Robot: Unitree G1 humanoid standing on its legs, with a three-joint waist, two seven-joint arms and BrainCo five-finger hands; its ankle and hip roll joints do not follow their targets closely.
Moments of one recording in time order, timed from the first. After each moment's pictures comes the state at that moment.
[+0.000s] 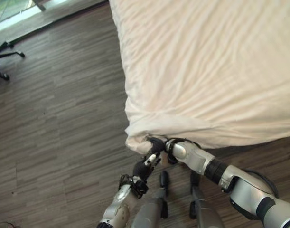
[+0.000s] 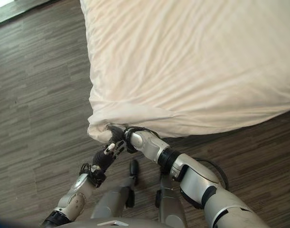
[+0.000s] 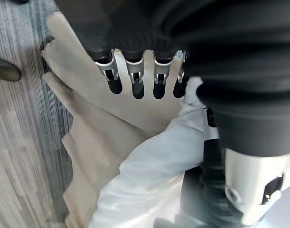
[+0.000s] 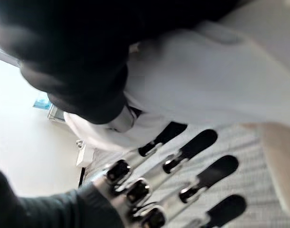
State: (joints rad) left arm 0.04 0.26 -0.39 0.27 -0.90 -0.10 -0.13; right arm -0.77 -0.18 0.95 0.59 -0.16 -0.02 0.16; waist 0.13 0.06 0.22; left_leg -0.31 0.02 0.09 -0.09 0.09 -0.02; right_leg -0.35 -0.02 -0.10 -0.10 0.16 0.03
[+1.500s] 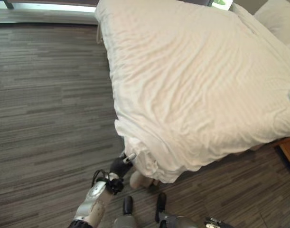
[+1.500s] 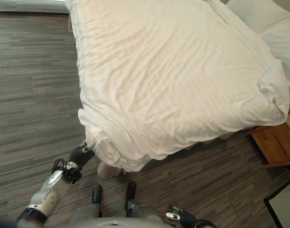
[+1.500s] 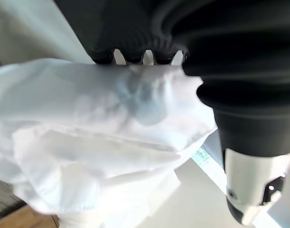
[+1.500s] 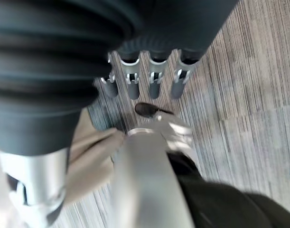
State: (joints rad) left arm 0.09 0.48 -0.19 0.27 -0.88 -0.08 -0.28; right arm 0.19 -0.40 0.31 0.89 0.45 0.01 0.46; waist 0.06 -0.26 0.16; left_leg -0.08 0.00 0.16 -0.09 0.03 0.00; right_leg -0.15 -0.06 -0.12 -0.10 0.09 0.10
